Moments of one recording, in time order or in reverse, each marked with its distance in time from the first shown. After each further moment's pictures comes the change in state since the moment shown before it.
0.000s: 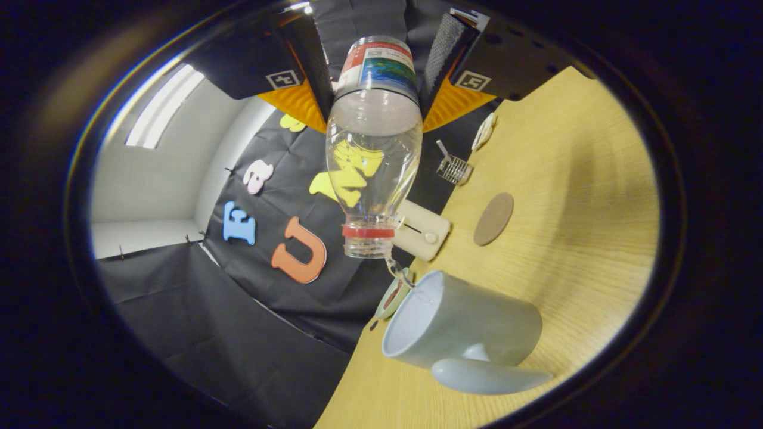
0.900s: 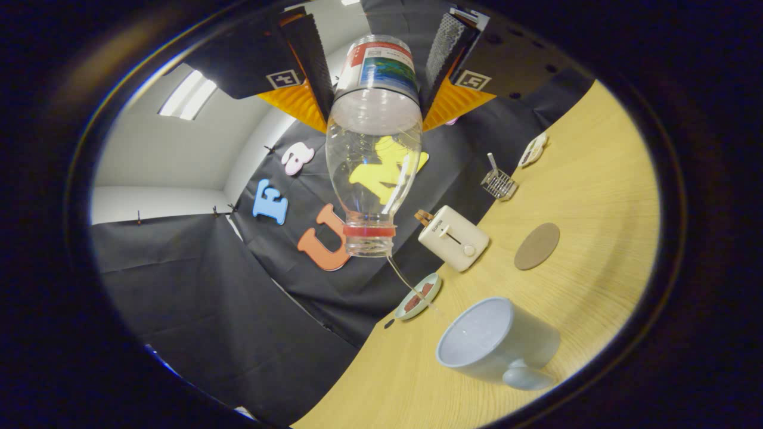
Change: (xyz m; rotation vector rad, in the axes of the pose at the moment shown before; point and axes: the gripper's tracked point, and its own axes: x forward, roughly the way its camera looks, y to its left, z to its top) arm 0.002 -0.087 -0.013 -0.159 -0.056 -0.128
